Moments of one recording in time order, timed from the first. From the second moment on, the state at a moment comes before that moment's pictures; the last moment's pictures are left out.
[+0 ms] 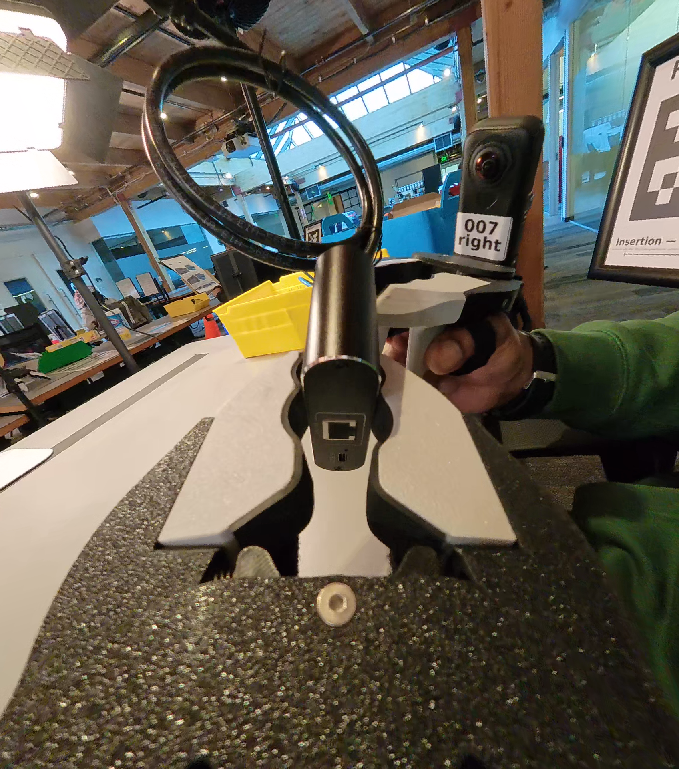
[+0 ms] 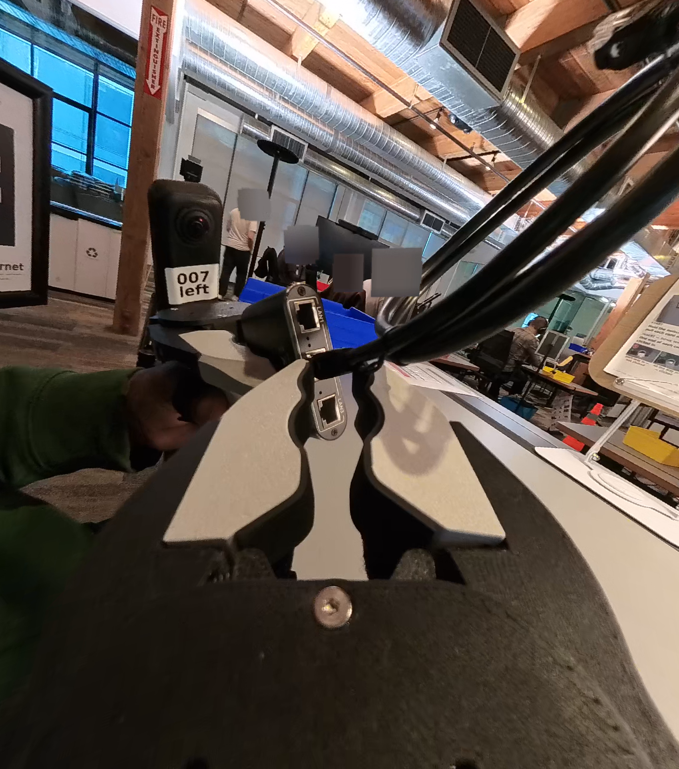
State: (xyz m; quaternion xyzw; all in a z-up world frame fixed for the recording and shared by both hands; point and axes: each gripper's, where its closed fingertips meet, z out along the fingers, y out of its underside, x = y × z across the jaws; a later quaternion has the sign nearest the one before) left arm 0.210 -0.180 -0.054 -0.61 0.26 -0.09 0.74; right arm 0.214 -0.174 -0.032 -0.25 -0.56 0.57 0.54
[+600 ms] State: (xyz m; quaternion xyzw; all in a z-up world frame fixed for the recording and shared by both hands) left arm 0.220 -0.179 -0.064 -0.62 0.30 -0.07 0.72; right arm 0.226 -0.176 -0.041 -0.22 -0.63 0.58 0.47
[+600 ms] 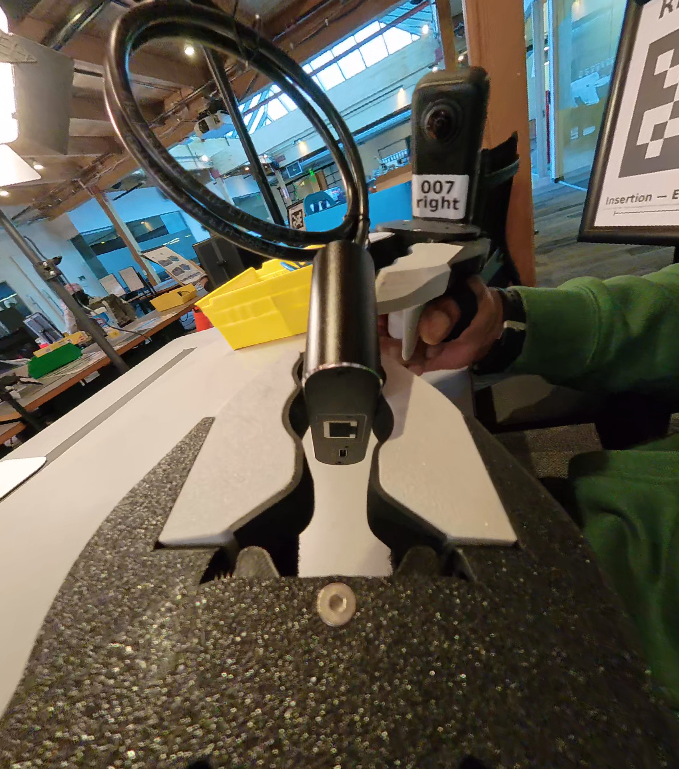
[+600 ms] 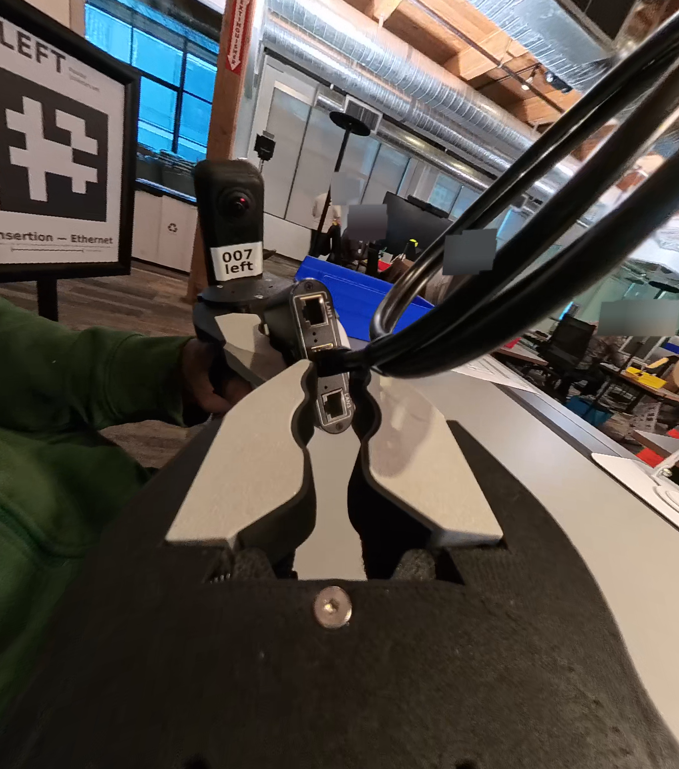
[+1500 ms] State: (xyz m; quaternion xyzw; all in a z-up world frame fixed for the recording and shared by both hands) left arm 0.201 -0.186 -0.054 -0.60 0.27 -0.05 0.75; right arm 0.231 -0.160 -0.061 -0.24 -0.67 0.52 0.47
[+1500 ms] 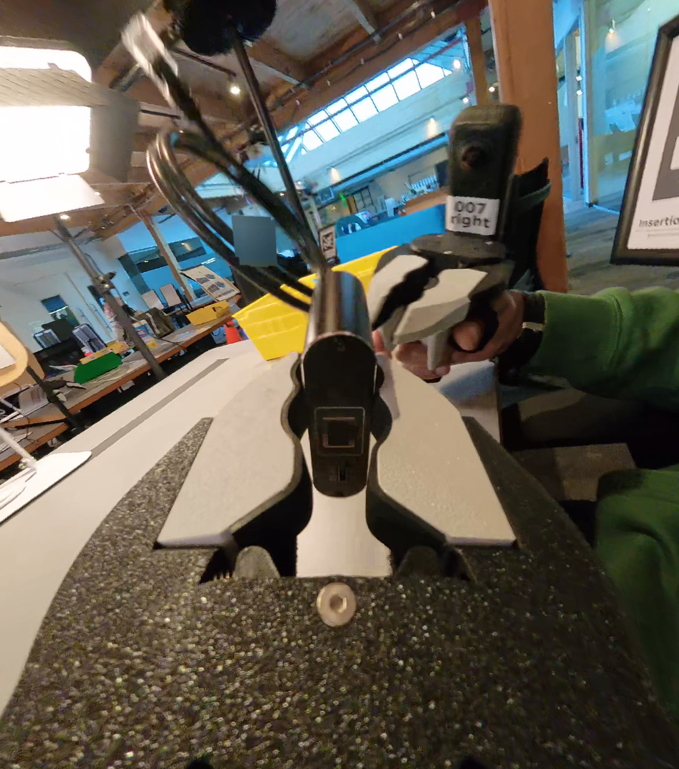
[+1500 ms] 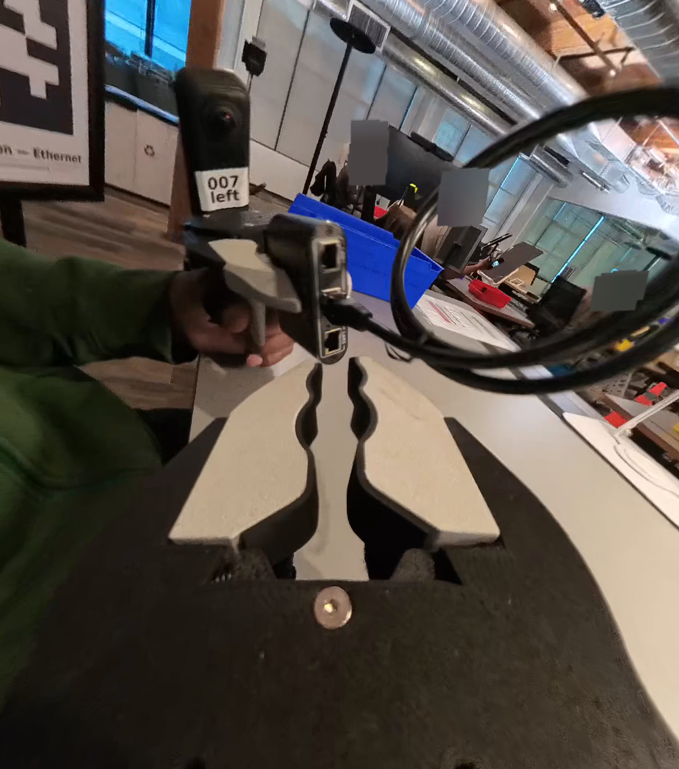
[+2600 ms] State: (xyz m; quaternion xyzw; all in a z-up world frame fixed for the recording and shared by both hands) left arm 0.201 -0.174 -0.088 -0.69 0.29 -0.03 0.66; right arm 0.180 -0.156 -0.092 -0.11 -0.72 0.12 0.68
